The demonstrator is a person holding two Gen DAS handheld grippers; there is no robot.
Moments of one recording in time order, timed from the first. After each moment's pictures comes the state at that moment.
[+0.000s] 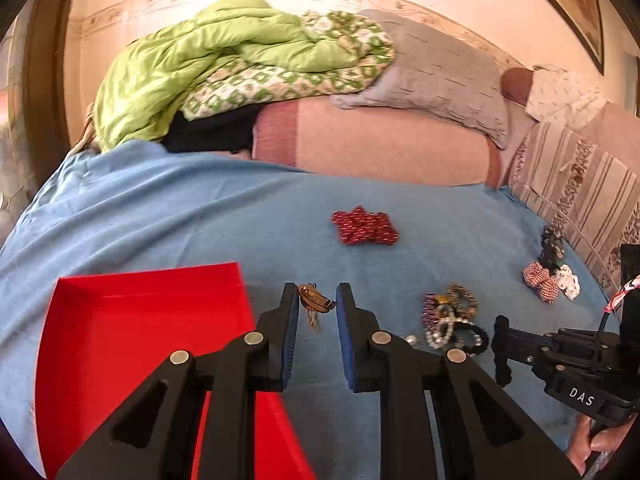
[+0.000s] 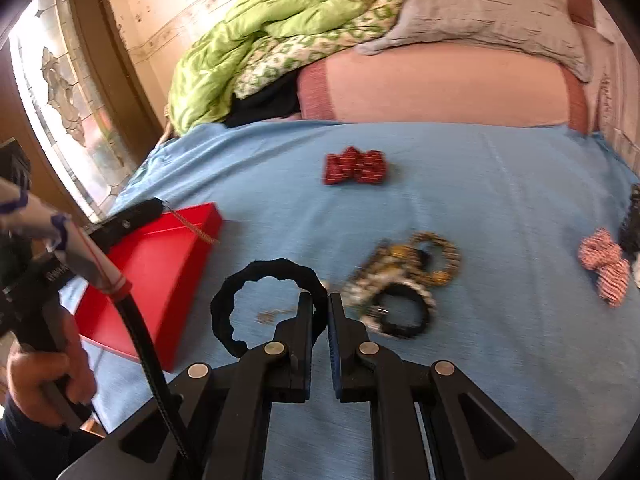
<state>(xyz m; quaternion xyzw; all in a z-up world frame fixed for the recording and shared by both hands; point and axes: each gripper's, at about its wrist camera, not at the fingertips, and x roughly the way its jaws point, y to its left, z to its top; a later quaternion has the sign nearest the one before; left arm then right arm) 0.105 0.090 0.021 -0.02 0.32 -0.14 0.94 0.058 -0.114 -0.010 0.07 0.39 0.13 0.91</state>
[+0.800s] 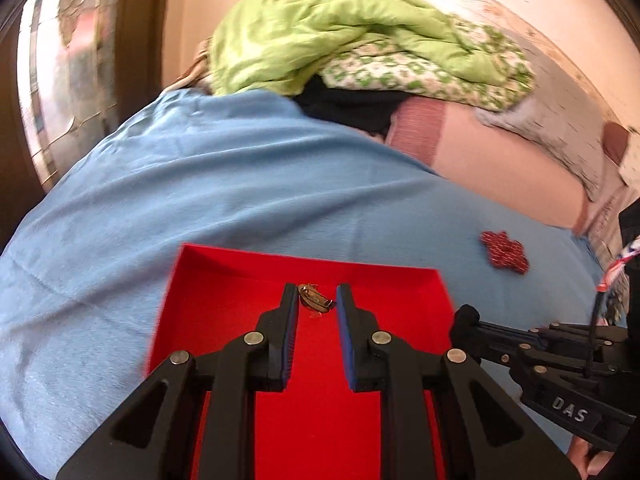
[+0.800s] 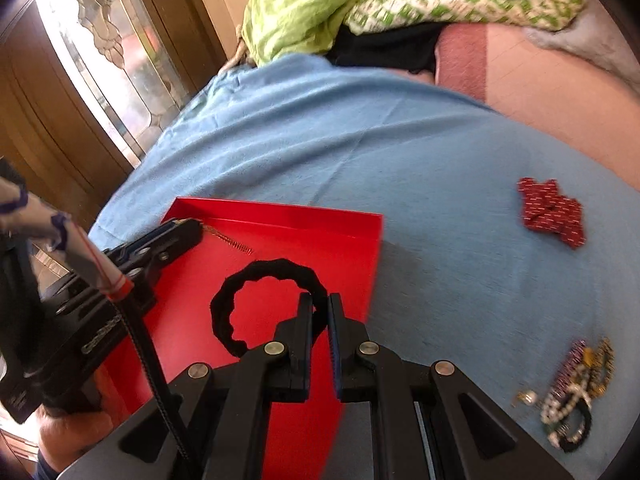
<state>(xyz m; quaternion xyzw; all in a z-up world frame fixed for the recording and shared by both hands) 0.151 0.248 -0.011 -0.10 0.37 0.00 0.92 0.170 0.093 -0.019 -0.01 0.48 0.22 0.85</state>
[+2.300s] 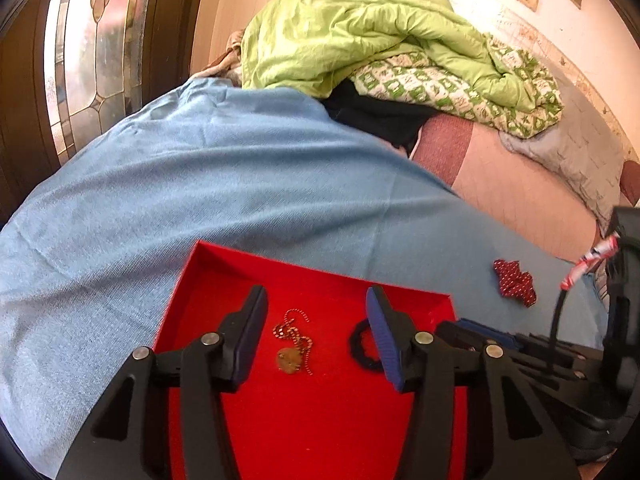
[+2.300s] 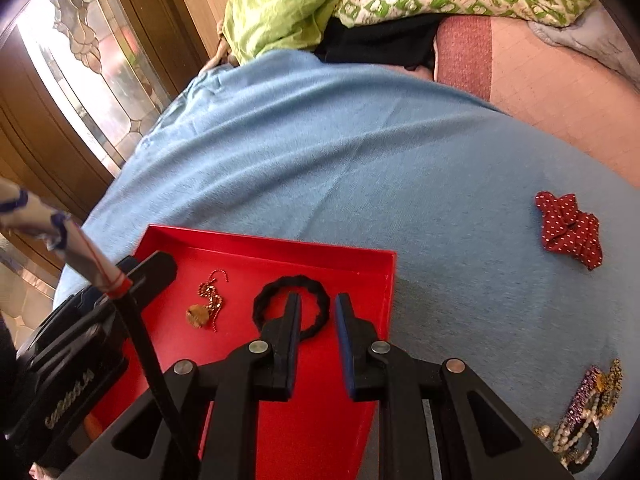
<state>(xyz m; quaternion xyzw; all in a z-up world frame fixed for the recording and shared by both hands) 0.157 0.249 -0.007 -0.15 0.36 0.04 0.92 0.201 0.106 -0.025 0.00 0.48 0.20 0.85</state>
